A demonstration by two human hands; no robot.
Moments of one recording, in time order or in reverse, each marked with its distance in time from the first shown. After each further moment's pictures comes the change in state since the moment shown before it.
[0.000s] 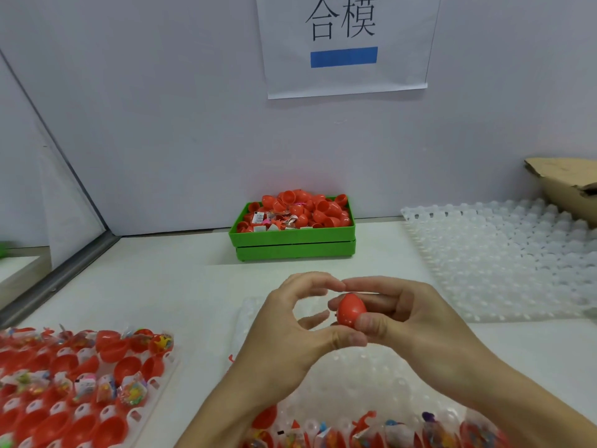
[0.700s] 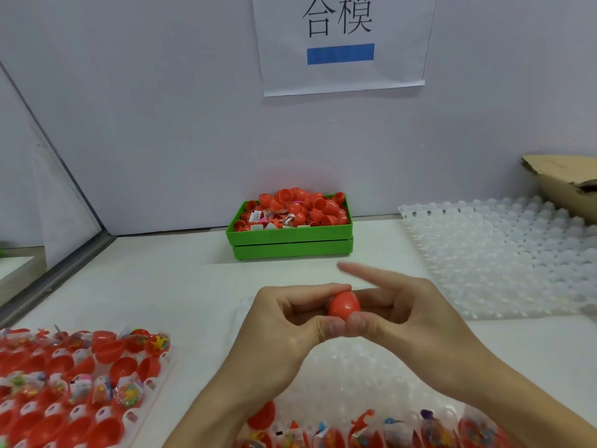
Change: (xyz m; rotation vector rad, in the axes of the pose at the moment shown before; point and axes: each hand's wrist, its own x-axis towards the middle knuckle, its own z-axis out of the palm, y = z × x) left_hand -0.001 0.000 -0.005 -0.145 -0.070 0.005; right_hand 0.000 0.001 0.000 -0.040 -0.028 -0.095
